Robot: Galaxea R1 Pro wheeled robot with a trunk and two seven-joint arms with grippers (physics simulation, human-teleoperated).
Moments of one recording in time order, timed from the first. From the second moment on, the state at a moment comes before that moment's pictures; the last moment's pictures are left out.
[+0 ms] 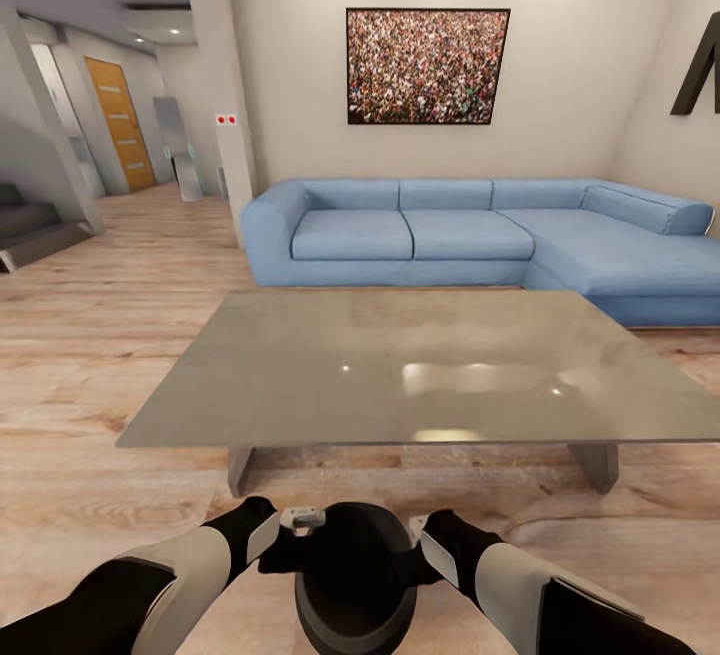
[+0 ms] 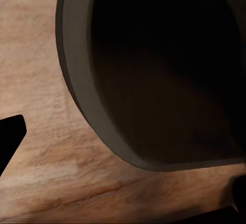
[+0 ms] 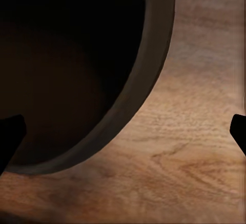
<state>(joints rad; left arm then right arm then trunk) -0.86 -0.13 -0.15 0.02 0.20 0.55 -0.13 -0.81 0.17 1.18 -0.06 -1.10 0.52 -0.01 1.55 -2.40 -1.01</state>
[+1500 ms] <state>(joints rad) -0.81 -0.05 -0.15 0.05 0.21 0.56 -0.13 -0.81 0.16 1.18 -0.05 -1.10 0.60 -0.01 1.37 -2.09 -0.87</state>
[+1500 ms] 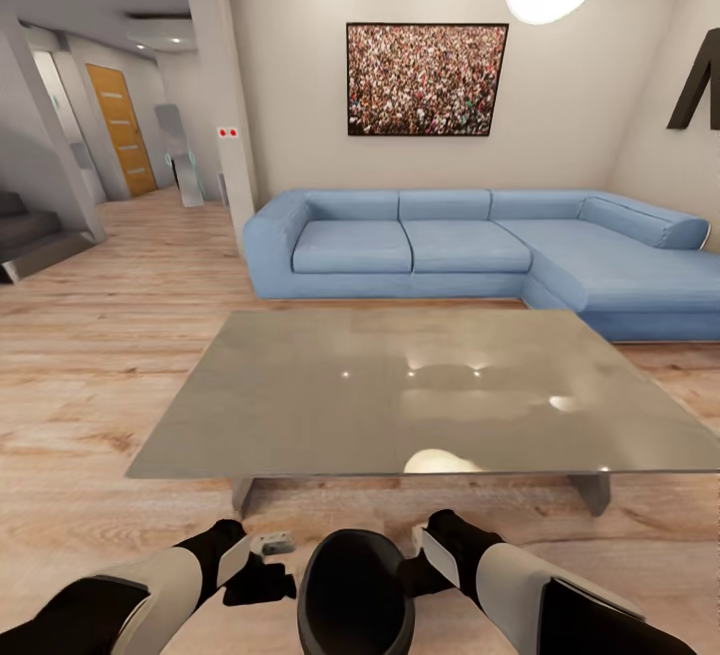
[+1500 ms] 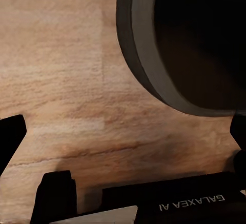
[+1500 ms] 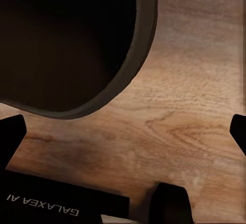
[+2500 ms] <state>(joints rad) -0.63 0.03 -0.14 0.05 0.26 0.43 -0.12 -0.68 0.00 1.19 -0.04 -1.09 0.50 -0.01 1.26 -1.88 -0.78</state>
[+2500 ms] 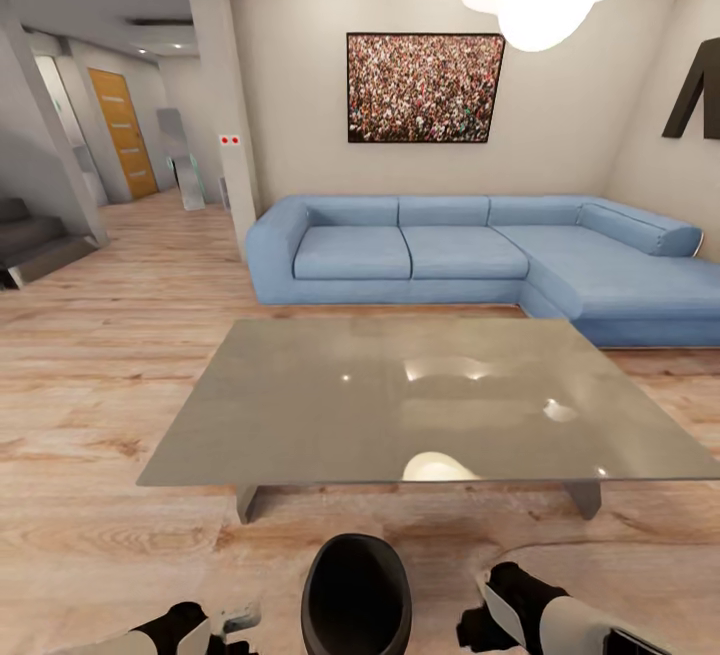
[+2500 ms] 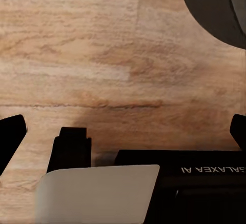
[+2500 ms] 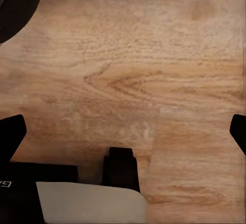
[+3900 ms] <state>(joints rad) -0.46 0.09 -0.14 0.05 0.32 0.23 -0.07 -0.31 -0.08 1.19 0.00 -1.05 0.20 -0.01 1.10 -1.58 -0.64</state>
